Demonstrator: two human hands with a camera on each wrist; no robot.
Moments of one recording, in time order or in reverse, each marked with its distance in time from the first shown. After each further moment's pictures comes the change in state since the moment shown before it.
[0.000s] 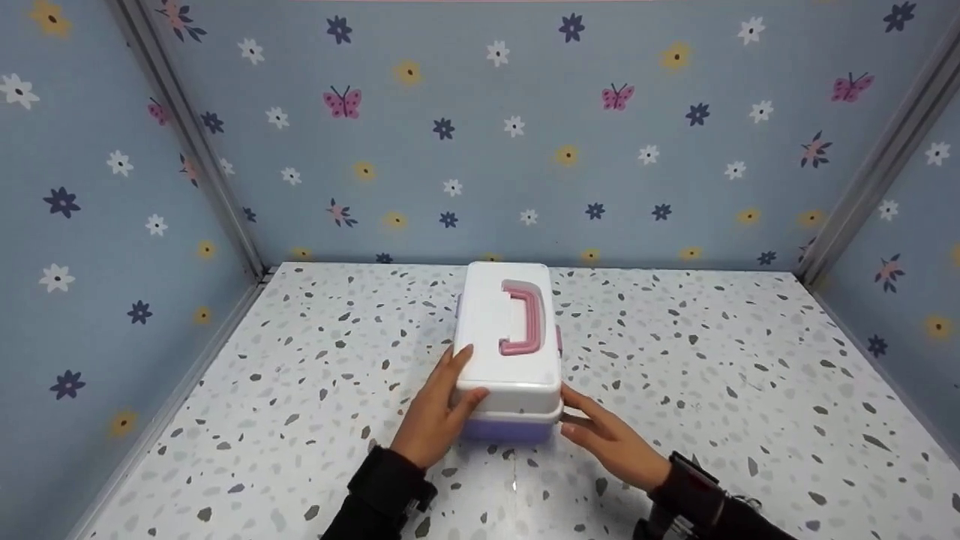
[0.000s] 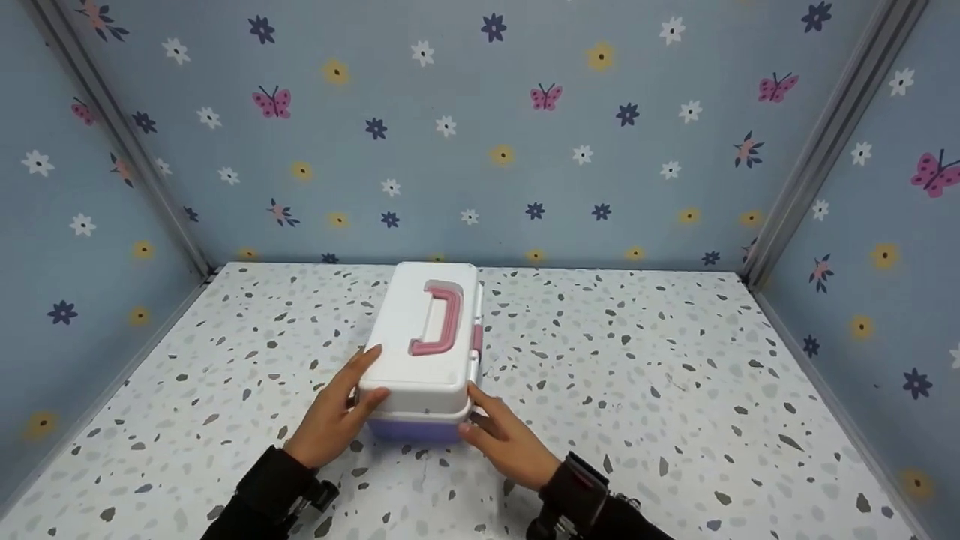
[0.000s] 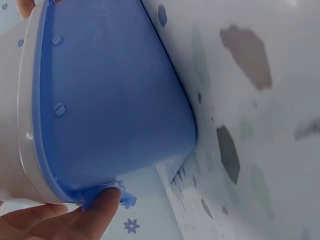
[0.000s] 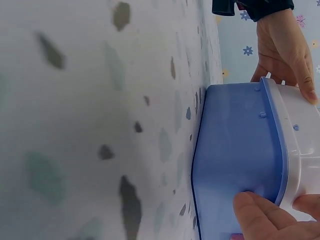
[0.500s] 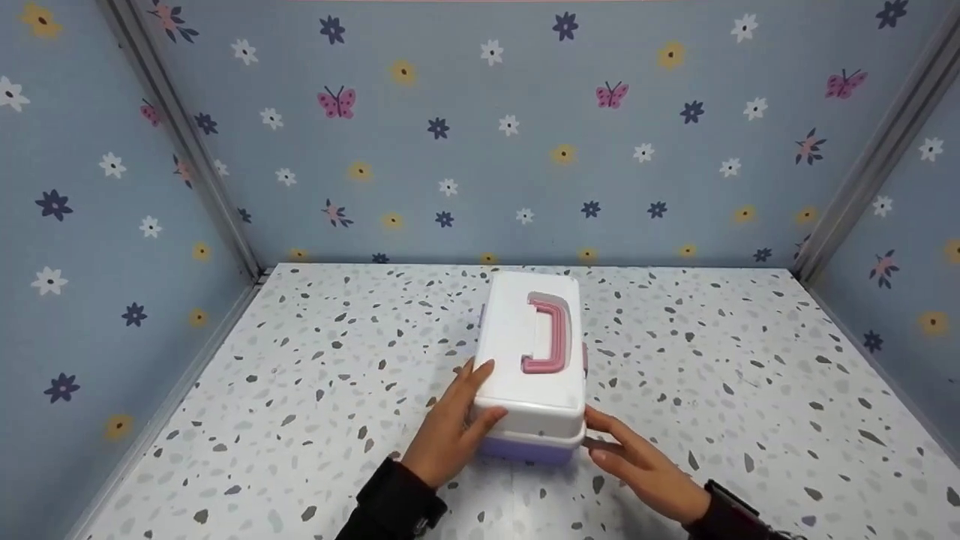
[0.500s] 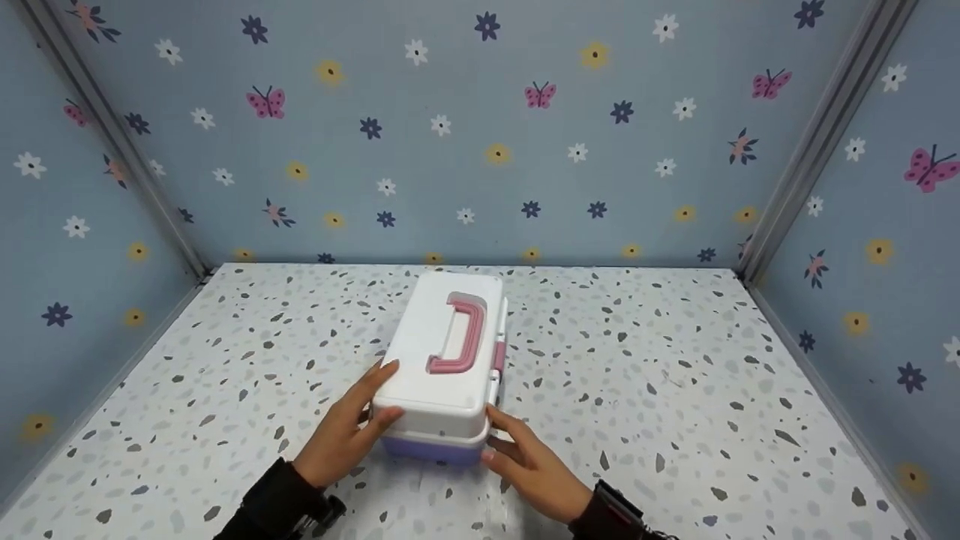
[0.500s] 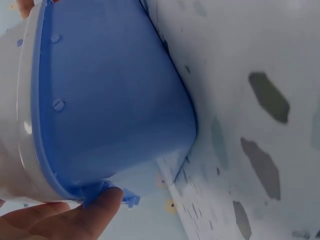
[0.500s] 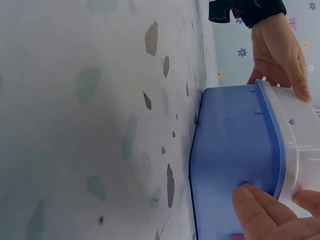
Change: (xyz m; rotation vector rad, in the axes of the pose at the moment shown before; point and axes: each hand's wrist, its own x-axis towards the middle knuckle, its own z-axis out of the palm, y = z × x) left_hand -0.013 0.018 0.016 0.013 -0.080 0.052; right_hand -0.045 -0.003 -0.012 -0.005 -0.032 0.027
